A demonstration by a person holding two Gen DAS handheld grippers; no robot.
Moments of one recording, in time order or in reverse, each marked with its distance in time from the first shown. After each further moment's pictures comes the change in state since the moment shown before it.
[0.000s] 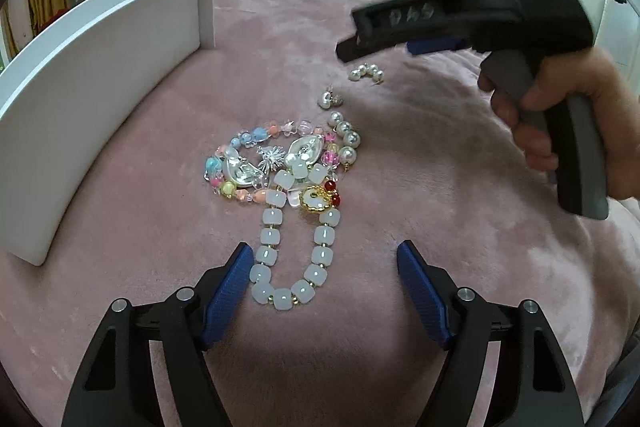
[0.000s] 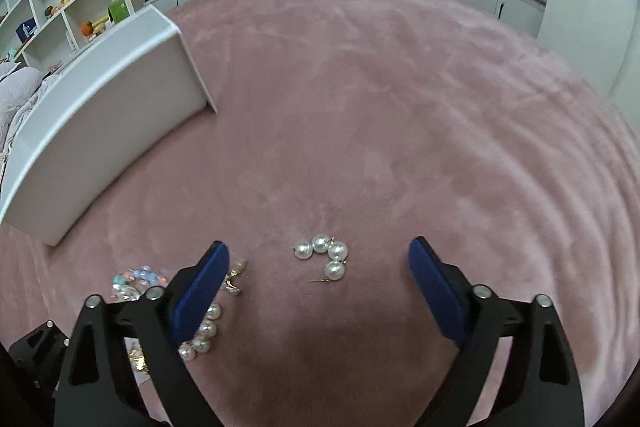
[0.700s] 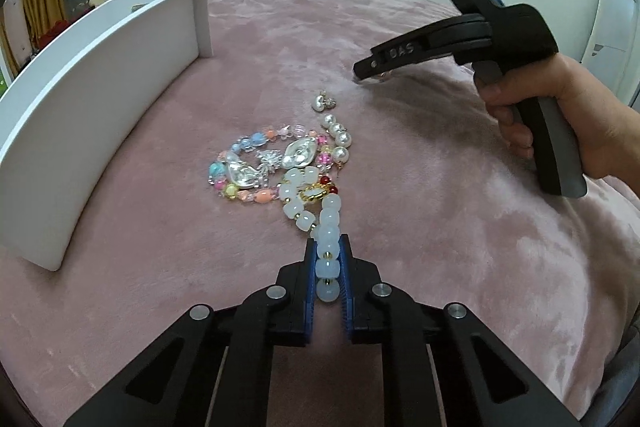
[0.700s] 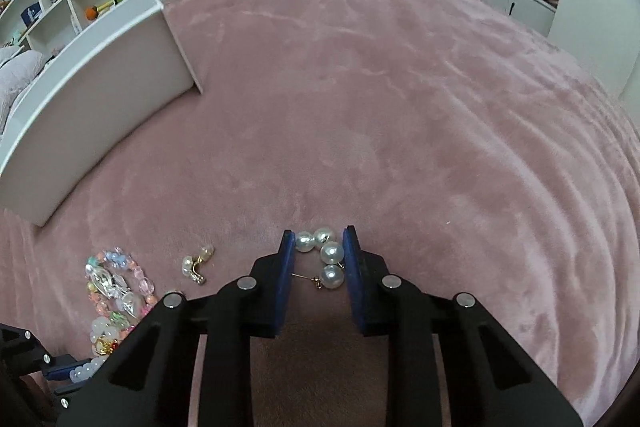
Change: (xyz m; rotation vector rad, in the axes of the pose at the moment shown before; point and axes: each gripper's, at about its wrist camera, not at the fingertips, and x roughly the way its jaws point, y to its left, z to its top) left arm -0.014 -0.007 0.000 0.042 0.010 0.021; right arm 0.007 -0.015 0.000 -0.044 0.008 -0.008
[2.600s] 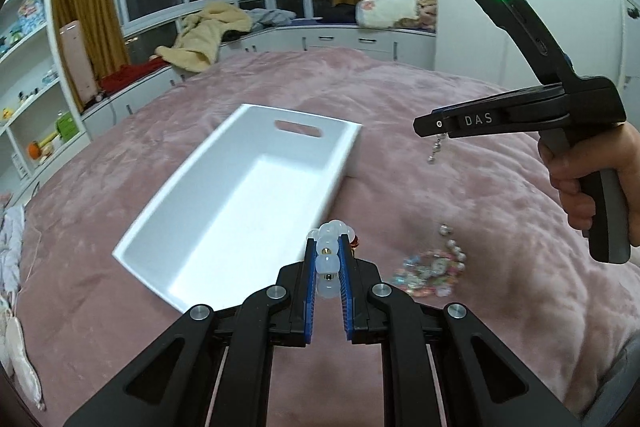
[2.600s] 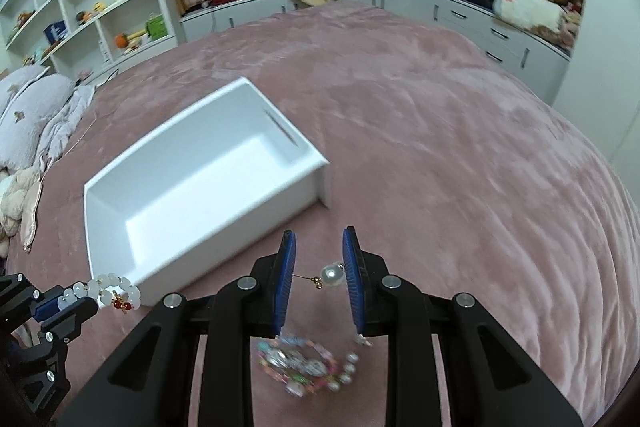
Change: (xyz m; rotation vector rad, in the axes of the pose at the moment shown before) left arm -0.144 0.112 0.067 -0.033 -0.199 0.207; right arm -0.094 0.129 0.096 -0.040 -0.081 0.035
